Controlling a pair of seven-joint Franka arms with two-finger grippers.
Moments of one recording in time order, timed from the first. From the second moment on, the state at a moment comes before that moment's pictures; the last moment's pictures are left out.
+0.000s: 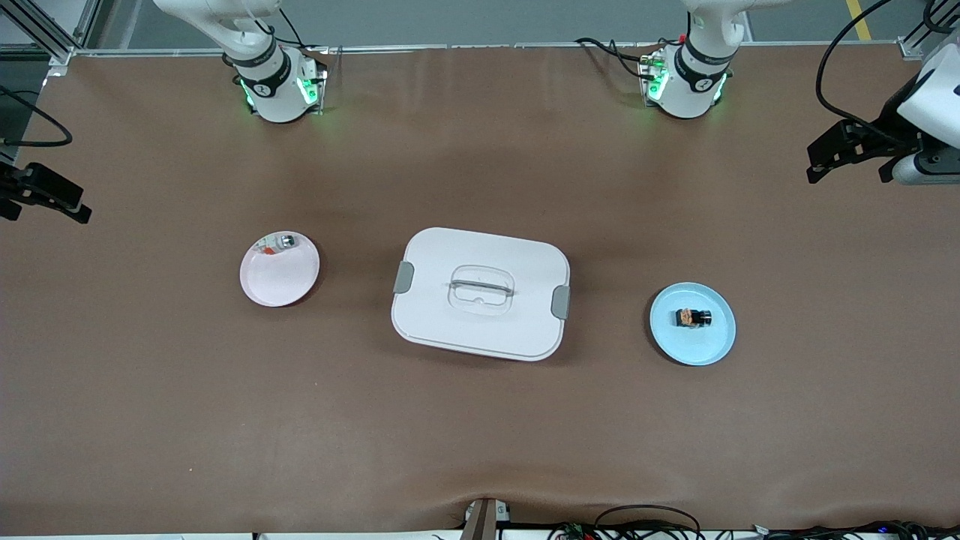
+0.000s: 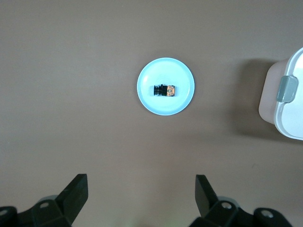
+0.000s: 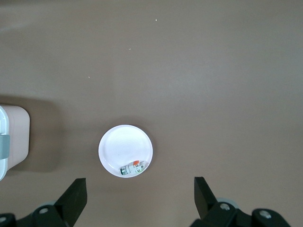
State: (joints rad) left arm 0.12 -0.07 -0.21 -1.58 0.01 1.53 -0.08; right arm -0.02 0.06 -0.03 -1.43 0.00 1.53 0.01
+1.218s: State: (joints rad) left arm 0.12 0.16 -0.21 -1.65 0.01 1.79 -0.08; right arm -0.02 0.06 -0.03 -1.42 0.00 1.53 0.01
